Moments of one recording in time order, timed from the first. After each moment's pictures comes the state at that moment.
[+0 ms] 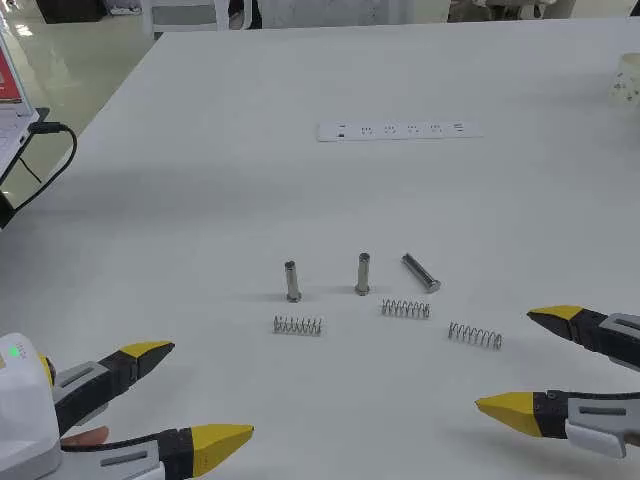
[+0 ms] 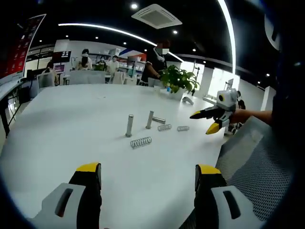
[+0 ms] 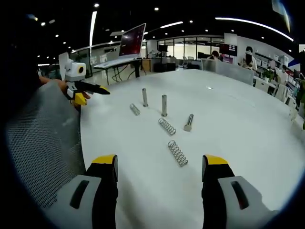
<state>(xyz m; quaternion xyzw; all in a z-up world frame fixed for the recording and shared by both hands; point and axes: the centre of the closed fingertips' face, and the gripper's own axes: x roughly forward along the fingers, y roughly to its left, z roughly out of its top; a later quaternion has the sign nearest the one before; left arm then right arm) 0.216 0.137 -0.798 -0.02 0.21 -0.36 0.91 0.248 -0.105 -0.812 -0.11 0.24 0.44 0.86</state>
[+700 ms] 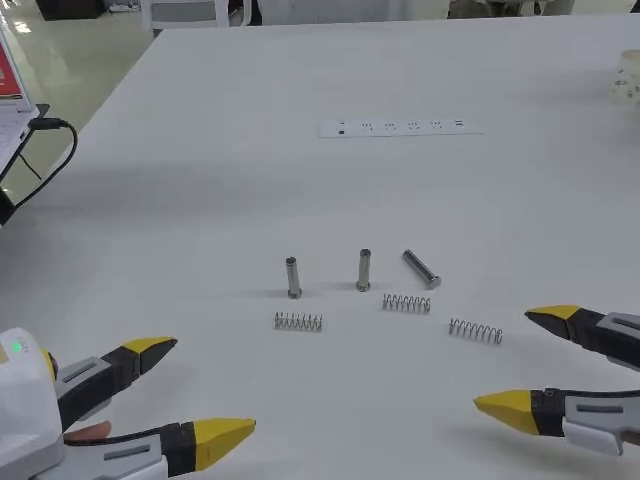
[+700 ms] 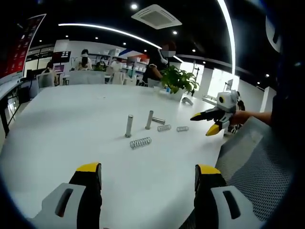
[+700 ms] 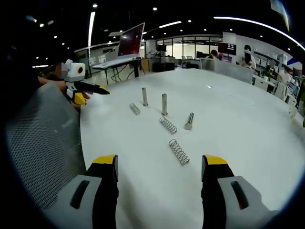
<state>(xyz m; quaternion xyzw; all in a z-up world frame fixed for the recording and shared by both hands) 0.215 0.136 -0.799 -0.03 0.21 -0.36 0.91 0.247 -0.106 -0.814 -0.11 0.24 0.44 0.86</state>
